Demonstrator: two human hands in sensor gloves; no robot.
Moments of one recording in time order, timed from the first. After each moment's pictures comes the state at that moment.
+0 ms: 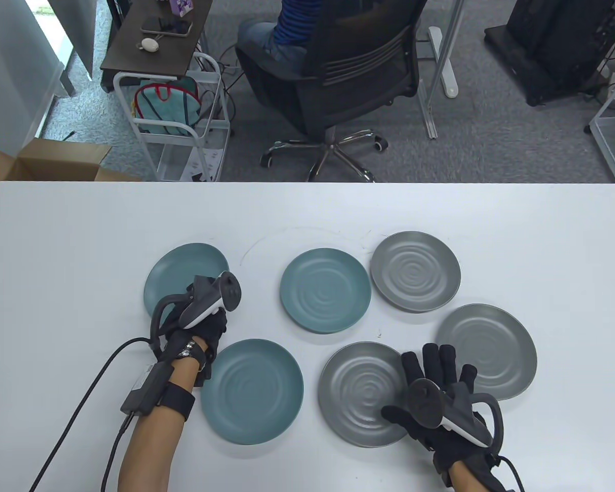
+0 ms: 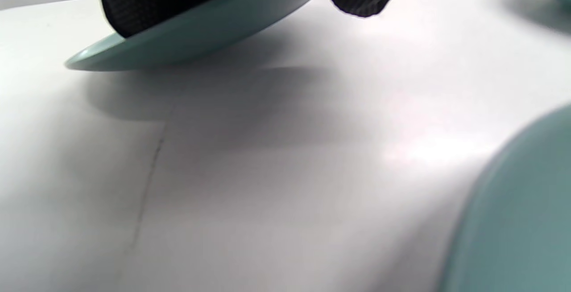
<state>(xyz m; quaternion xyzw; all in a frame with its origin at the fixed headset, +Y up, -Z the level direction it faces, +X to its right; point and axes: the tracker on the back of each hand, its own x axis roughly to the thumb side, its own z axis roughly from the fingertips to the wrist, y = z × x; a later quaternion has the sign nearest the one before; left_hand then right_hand) -0.209 -0.753 -0.330 -0.20 0.04 -0.04 0.98 0.189 -0.762 -0.159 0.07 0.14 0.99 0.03</state>
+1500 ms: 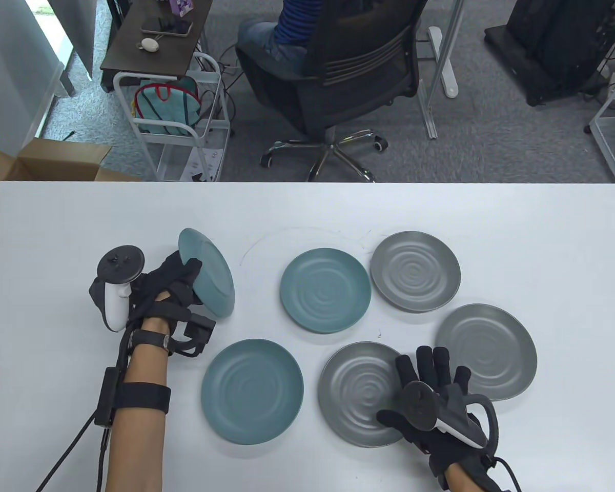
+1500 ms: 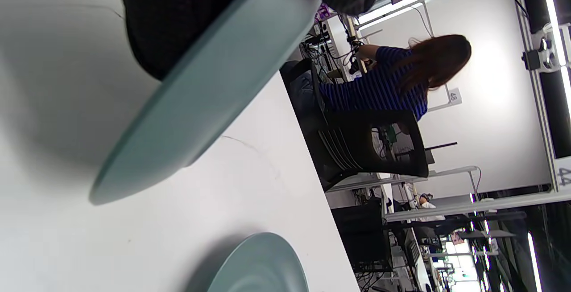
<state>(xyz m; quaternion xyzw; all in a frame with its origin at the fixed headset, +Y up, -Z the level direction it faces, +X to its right) -0.290 -0.699 -0.325 -0.11 0.13 0.56 0.81 0.183 -0.764 -0.157 0.08 0.14 0.99 0.03</state>
